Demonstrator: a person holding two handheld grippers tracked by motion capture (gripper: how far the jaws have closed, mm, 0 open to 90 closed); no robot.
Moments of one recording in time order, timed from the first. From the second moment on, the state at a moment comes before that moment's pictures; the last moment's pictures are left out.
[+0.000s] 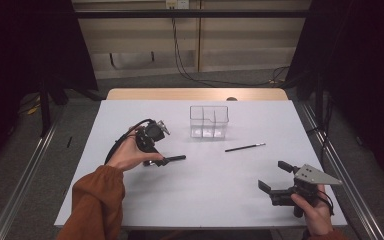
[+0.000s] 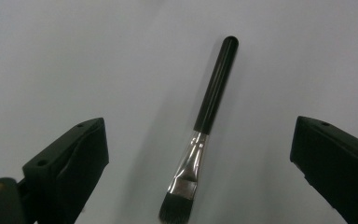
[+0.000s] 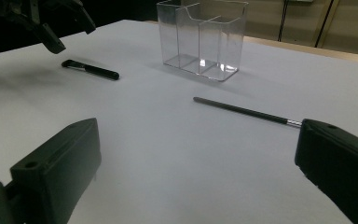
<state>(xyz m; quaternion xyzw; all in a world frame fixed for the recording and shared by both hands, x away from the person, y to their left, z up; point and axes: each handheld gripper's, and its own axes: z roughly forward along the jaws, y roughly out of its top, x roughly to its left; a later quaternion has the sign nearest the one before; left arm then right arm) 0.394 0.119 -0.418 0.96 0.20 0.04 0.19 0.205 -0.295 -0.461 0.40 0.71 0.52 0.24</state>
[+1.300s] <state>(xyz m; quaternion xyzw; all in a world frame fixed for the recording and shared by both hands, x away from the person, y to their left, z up) 0.410 0.096 -0.447 0.98 0.16 -0.01 0.07 0.204 -0.293 -0.461 0.39 0.72 0.52 0.24</state>
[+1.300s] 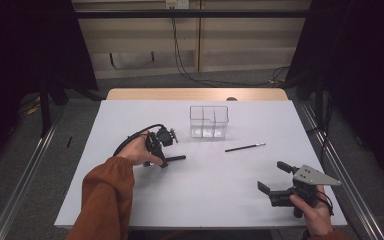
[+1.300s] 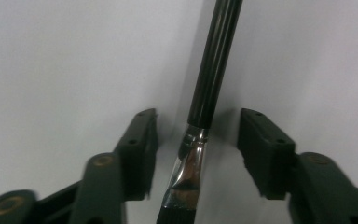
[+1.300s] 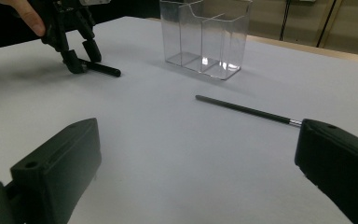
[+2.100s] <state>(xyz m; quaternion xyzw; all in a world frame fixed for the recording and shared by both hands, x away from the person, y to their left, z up) 0.414 0.096 -0.447 0.98 0.18 -0.03 0.06 0.205 -0.293 -0.462 0.39 0.72 0.52 0.24</state>
